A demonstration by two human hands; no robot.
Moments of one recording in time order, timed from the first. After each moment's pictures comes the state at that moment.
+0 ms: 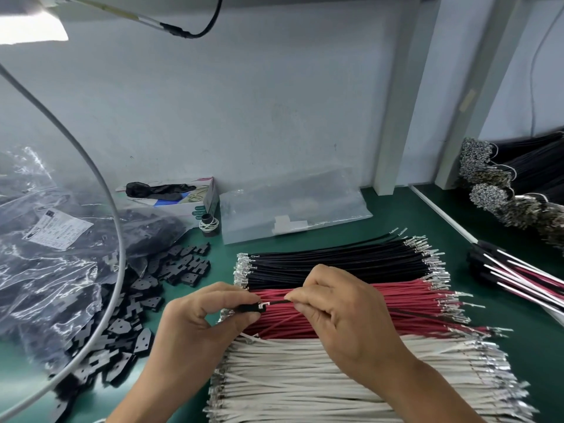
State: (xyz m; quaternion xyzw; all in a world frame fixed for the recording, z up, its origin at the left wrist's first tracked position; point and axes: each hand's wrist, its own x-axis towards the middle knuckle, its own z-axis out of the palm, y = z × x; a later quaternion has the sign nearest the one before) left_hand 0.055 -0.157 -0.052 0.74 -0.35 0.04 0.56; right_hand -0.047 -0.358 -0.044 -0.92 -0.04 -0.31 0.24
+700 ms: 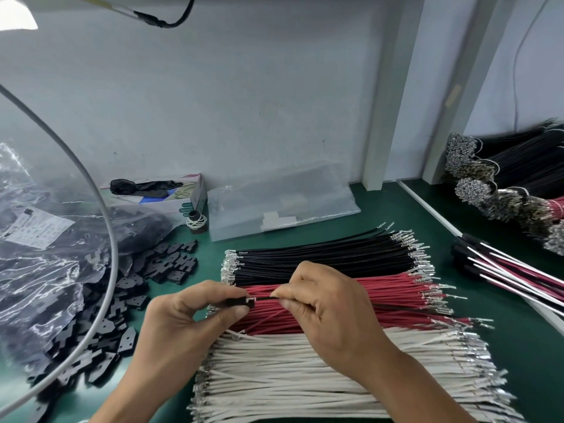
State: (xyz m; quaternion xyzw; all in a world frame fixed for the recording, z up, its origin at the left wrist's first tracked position) left_hand 0.055 -0.160 -0.055 0.72 -0.32 0.00 0.61; right_hand -0.047 -0.359 -0.045 -0.92 -0.03 -0.29 0.27
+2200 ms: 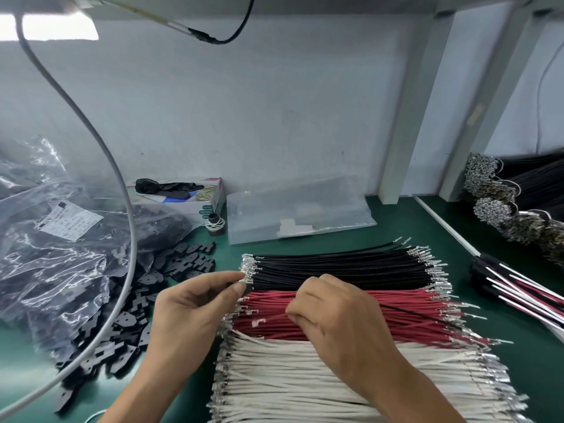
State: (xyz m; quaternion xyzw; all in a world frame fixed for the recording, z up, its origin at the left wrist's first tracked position) left_hand 0.066 -0.158 -0.061 0.68 -0.19 -0.02 0.71; right_hand -0.042 -0.353 -0.046 -0.95 -0.08 -0.28 0.12
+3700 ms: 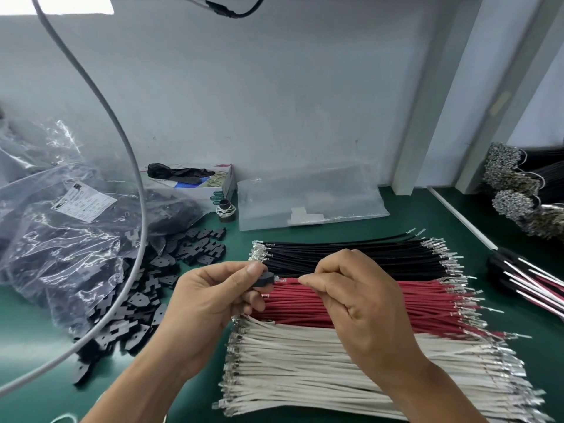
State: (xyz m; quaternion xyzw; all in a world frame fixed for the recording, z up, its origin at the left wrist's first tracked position) left_hand 0.058 -0.157 -0.045 0.58 -0.15 -0.21 0.78; right_hand -0.044 -0.352 -0.046 -0.88 -0.08 -0.41 0.22
